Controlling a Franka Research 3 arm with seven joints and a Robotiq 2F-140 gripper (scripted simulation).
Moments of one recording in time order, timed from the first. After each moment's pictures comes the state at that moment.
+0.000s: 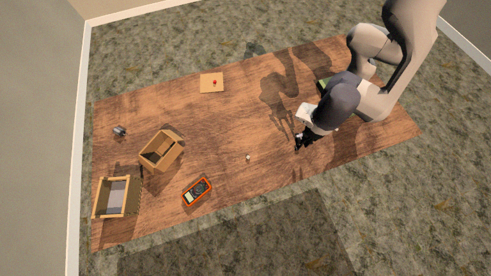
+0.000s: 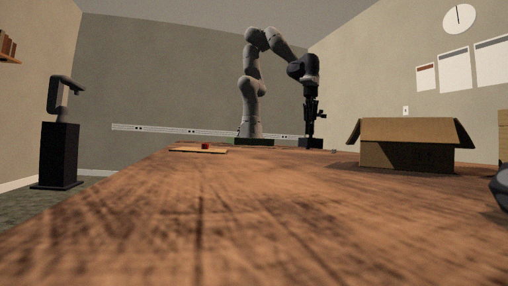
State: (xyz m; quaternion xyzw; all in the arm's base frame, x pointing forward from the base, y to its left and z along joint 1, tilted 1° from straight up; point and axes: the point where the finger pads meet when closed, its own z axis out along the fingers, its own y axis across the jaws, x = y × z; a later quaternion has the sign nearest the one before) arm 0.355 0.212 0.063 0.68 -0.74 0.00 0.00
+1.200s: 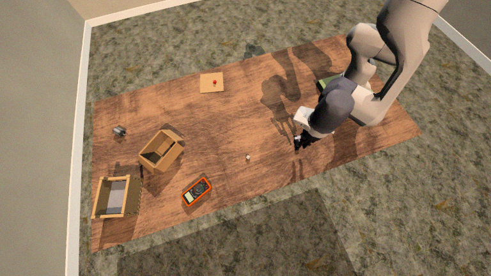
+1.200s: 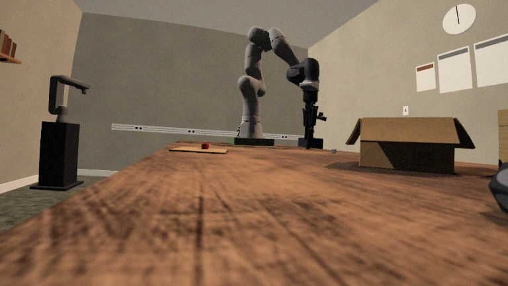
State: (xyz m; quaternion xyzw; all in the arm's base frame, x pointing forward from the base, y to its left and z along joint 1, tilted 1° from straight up) arm 0.354 0.210 0.036 0.68 -0.74 0.00 0.01
